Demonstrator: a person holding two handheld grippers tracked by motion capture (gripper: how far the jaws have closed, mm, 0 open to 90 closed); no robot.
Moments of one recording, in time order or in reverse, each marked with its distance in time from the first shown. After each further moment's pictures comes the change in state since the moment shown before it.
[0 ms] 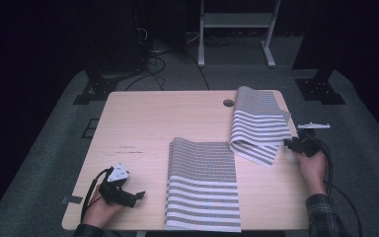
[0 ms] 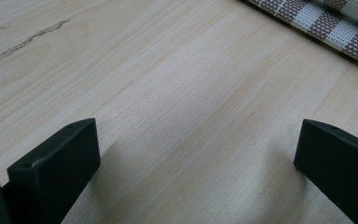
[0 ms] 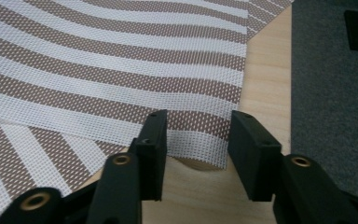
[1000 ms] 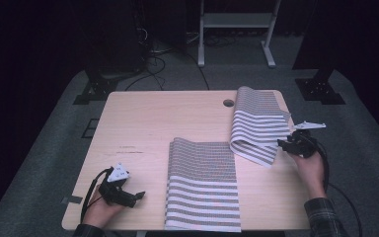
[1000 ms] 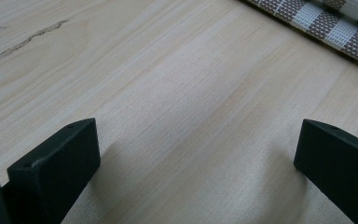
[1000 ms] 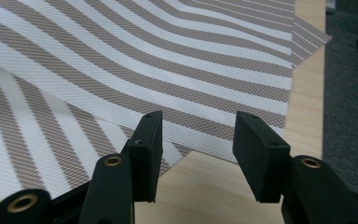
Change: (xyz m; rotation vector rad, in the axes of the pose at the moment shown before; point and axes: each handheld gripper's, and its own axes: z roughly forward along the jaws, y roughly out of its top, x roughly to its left) left arm 0.000 0.000 0.000 0.000 -0.001 0.000; right arm 0.035 0.011 -0.029 -0.022 0.032 -0.098
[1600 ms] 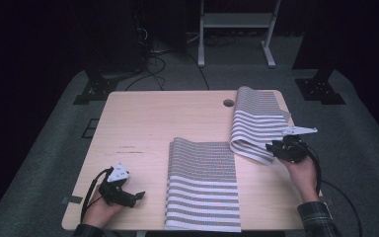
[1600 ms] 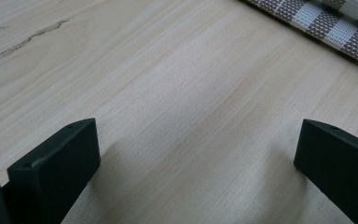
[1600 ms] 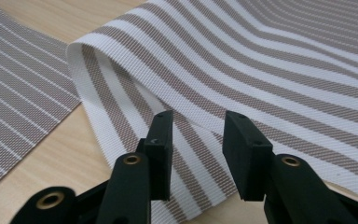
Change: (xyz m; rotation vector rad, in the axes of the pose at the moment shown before) left arm 0.000 0.000 0.000 -0.001 0.000 0.000; right arm 0.044 0.002 -0.016 -0.046 0.141 -0.073
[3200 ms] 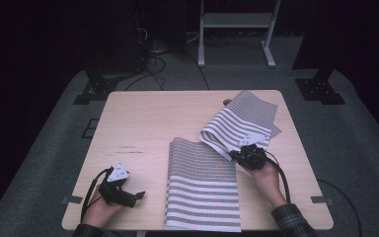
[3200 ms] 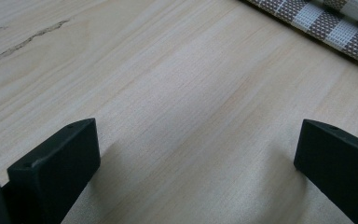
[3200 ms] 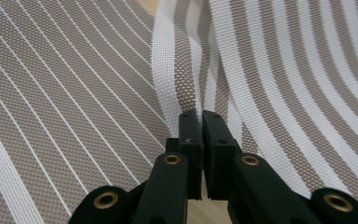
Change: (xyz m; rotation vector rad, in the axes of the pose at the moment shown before) left arm 0.000 0.000 0.000 0.001 0.001 0.001; right arm 0.101 0.012 0.049 0.027 0.176 -0.213
